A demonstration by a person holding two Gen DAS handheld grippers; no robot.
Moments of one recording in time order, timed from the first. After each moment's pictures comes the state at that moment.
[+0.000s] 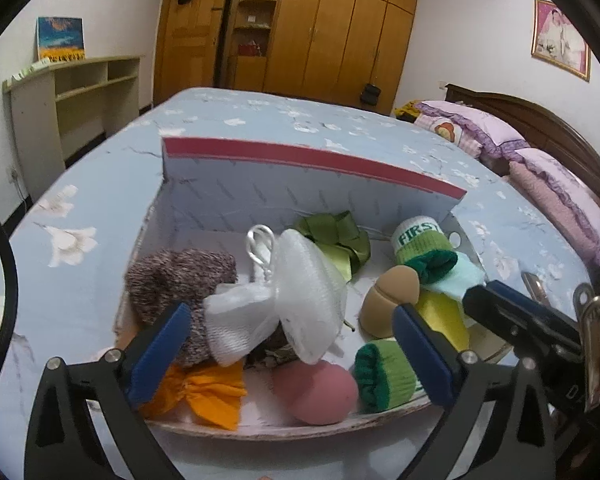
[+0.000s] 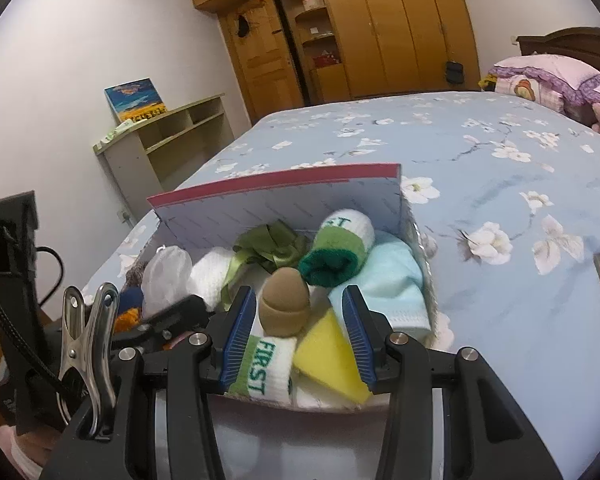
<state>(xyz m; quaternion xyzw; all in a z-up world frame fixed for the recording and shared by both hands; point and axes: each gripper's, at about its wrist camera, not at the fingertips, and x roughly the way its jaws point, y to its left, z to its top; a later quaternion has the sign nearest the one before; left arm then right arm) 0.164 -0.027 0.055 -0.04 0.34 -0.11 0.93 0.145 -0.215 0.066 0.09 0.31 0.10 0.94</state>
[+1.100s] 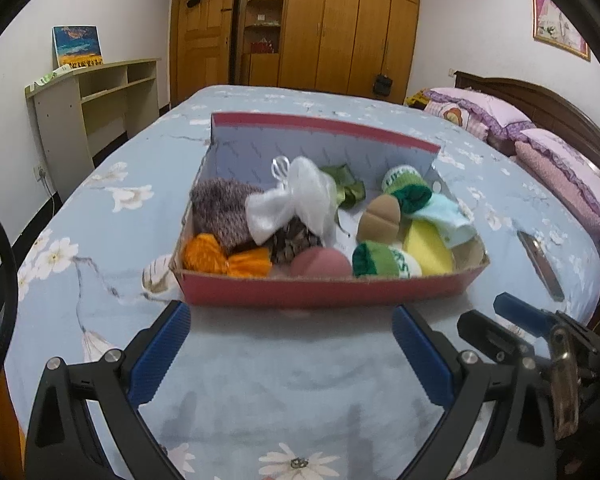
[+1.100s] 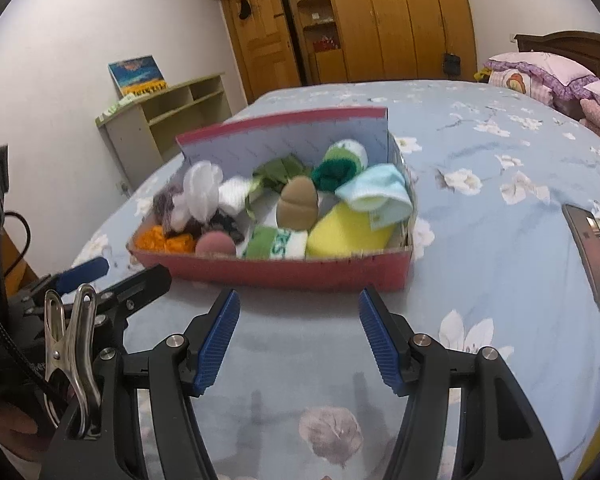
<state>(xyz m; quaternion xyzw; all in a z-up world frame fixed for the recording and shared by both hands) 0.074 -0.020 0.053 -0.01 0.35 -0.08 0.93 0.061 -0.202 0.047 0.06 0.34 0.09 0.93</state>
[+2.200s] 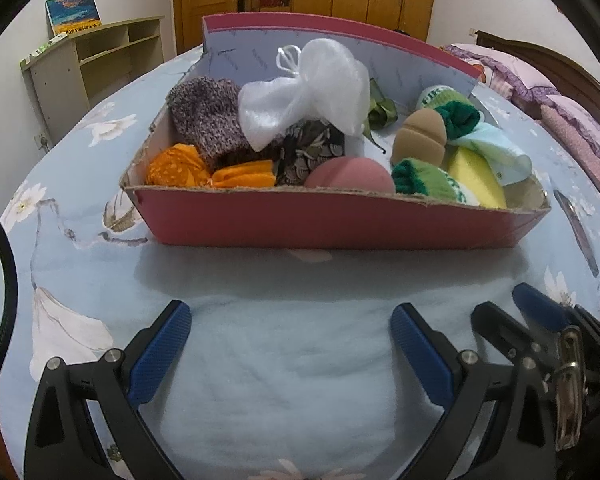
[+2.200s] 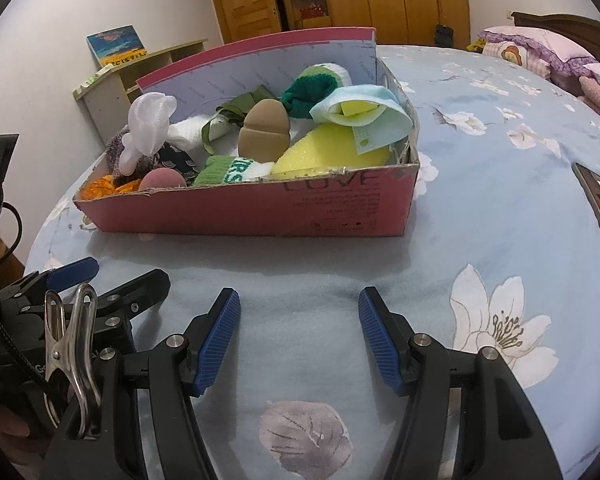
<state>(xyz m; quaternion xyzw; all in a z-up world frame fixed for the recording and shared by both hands) 0.105 -0.032 -0.008 0.00 0.43 -0.05 0.90 0.082 -0.204 -0.004 0.05 0.40 0.07 0.91</state>
